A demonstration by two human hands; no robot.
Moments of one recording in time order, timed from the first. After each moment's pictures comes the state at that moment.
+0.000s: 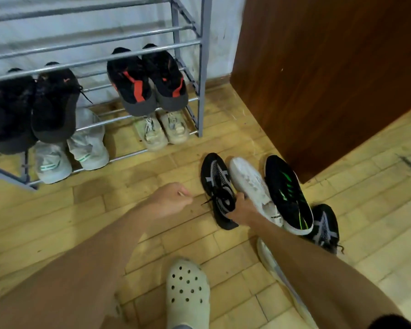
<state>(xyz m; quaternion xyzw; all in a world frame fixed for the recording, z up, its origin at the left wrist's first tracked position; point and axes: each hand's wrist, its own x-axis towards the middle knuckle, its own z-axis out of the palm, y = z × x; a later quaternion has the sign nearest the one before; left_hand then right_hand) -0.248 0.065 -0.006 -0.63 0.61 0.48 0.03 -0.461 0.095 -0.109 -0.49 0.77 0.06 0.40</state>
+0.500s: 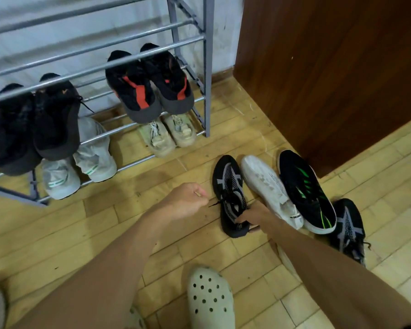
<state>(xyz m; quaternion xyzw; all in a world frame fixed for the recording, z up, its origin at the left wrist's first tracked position) -0.250 0.042 0.001 -0.60 0.61 0.52 0.05 -0.456 0.082 -0.134 -0.28 0.78 -0.05 0.56</state>
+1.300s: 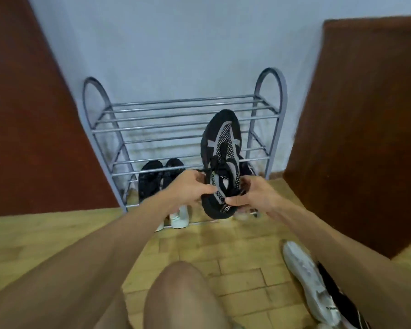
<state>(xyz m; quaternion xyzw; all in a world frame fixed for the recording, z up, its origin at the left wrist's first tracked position) -0.135 0.090 0.245 -0.63 0.54 0.47 -0.29 -0.318 0.066 0.212 -0.62 0.52 -0.27 0.52</state>
